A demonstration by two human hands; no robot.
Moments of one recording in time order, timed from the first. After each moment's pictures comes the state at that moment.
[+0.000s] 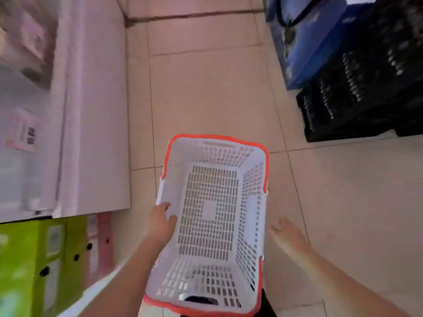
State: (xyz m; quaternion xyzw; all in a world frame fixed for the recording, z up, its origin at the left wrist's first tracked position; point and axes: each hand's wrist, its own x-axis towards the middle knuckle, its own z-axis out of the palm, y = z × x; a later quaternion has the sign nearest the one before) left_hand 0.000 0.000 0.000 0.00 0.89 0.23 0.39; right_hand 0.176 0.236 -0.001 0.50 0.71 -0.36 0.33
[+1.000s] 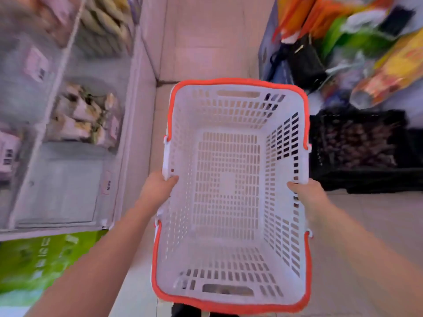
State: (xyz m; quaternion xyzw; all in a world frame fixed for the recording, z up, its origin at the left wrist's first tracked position) left_hand -0.119 0.102 0.351 -0.03 0.87 0.40 0.30; right_hand 0.044 0.390 0.373 0.57 0.62 -0.54 0.07
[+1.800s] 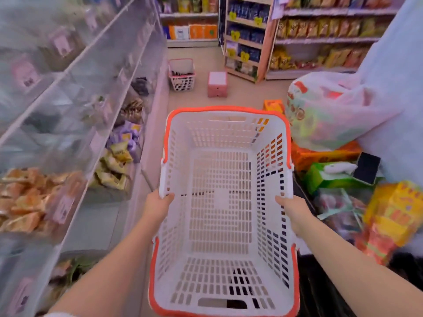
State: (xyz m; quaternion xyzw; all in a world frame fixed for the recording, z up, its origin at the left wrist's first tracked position) left_hand -0.496 0.320 0.494 -0.04 0.83 0.52 0.20; right_hand -0.330 0.596 0.498 0.52 0.58 -0.63 -0.06
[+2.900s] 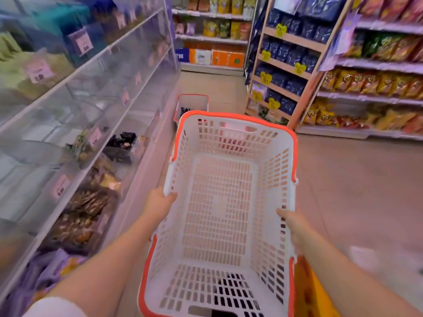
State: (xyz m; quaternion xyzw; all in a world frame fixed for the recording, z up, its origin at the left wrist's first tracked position) left_hand -1.166 0.715 0.510 -0.03 0.86 0.49 0.16; right_hand -1.023 1.009 0.498 0.51 0.61 -0.62 0.00
